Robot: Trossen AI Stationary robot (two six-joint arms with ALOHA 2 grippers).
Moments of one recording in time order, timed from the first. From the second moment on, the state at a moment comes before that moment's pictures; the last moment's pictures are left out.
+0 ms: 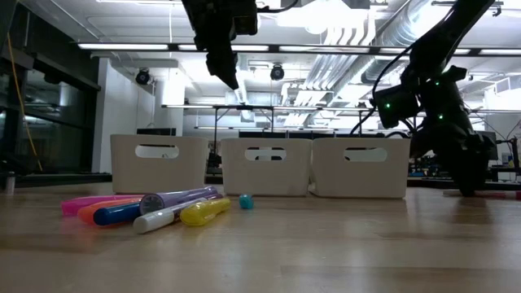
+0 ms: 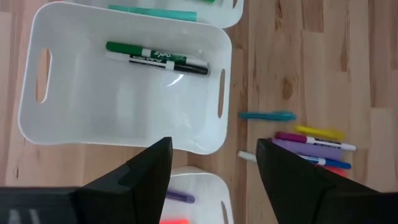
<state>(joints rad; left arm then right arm) 0.23 1.66 1.56 -0.99 0.23 0.12 -0.57 1.48 0.59 -0.90 -0.11 0.39</state>
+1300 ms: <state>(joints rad) 0.23 1.66 1.56 -1.00 0.24 0.12 -0.35 1.48 0.59 -0.96 -0.07 0.65</state>
